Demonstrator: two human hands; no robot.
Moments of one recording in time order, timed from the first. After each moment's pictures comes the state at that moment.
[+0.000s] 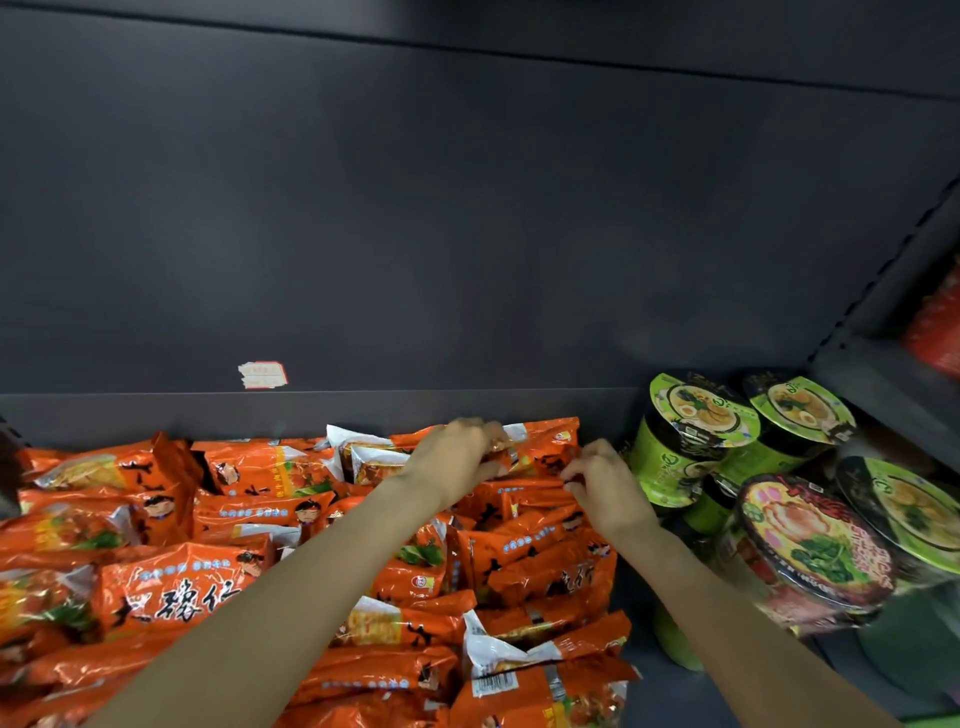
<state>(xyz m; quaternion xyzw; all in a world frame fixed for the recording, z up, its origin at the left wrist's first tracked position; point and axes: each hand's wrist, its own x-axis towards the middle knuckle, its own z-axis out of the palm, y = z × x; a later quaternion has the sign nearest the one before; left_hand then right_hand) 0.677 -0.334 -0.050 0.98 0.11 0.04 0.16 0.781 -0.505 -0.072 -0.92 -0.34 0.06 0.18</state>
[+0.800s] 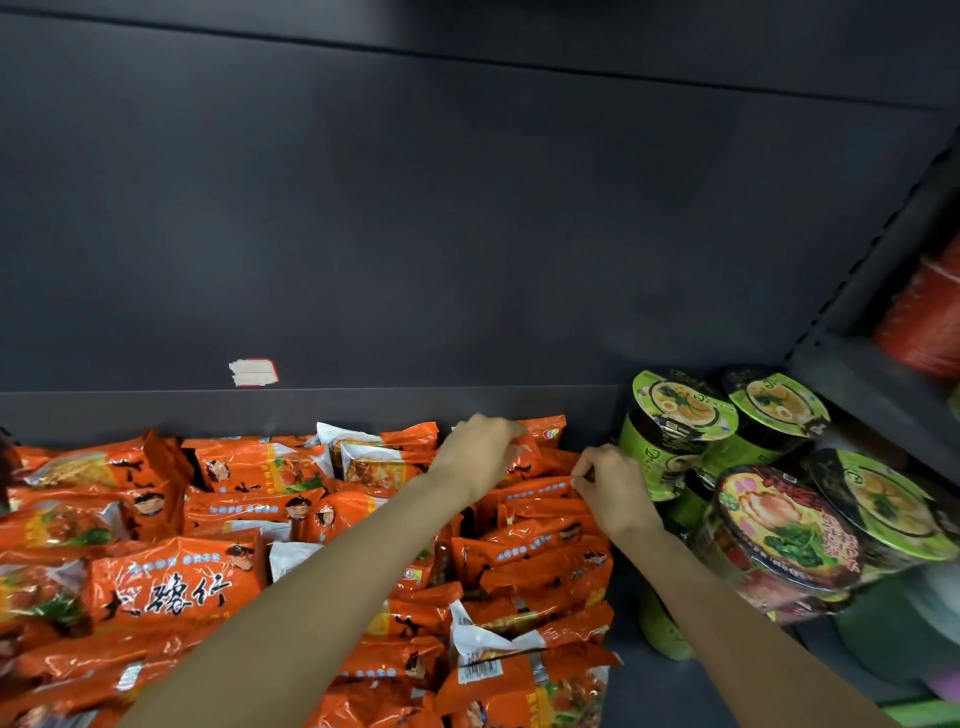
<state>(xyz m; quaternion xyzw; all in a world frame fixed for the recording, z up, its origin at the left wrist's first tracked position) 0.692 -0.365 -0.044 0.97 0.12 0.07 0.21 0.779 -0.522 -0.062 -0.92 -0.31 0.03 0.23</state>
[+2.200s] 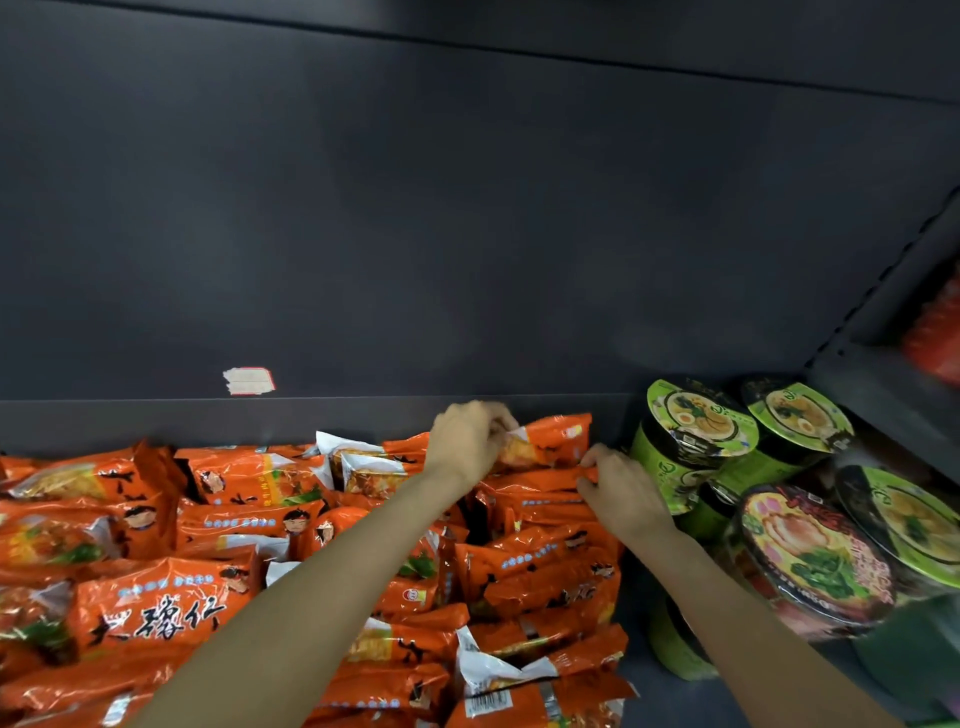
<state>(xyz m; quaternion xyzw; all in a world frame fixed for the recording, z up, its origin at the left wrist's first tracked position) 0.703 -0.342 -0.045 0.92 0.22 0.16 0.28 0.792 -0.509 -0.059 -0.94 -0.30 0.06 0.14</state>
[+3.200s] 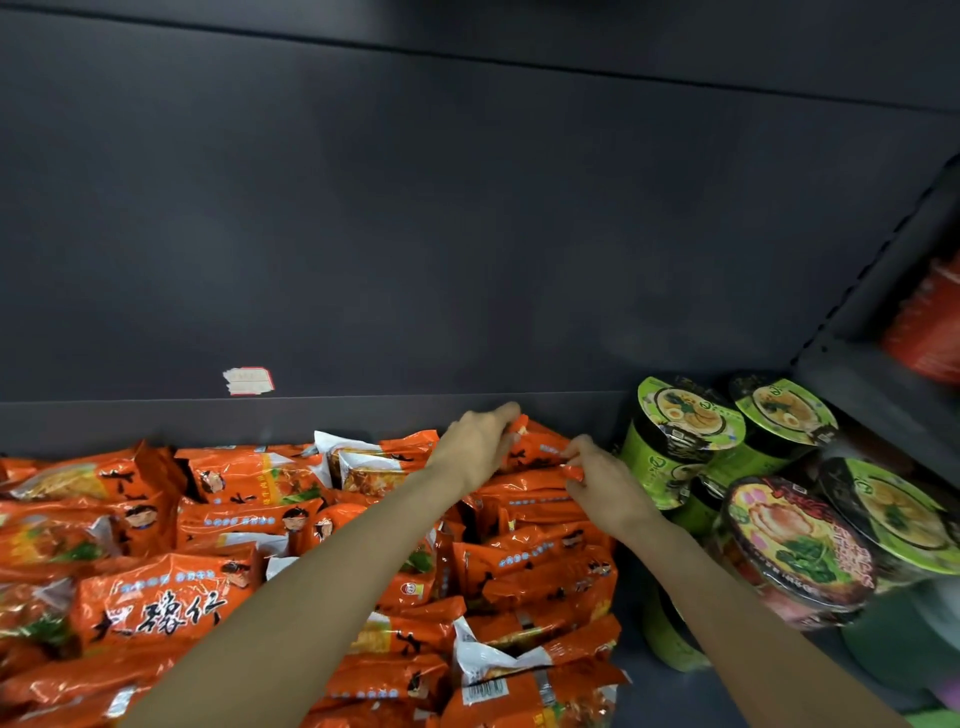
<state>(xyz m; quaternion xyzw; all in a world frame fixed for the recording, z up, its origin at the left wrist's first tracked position) 0.704 -0.349 -0.046 0.95 0.13 0.10 0.27 0.787 -0.511 -0.056 -0.91 -0.34 0.13 0.18</state>
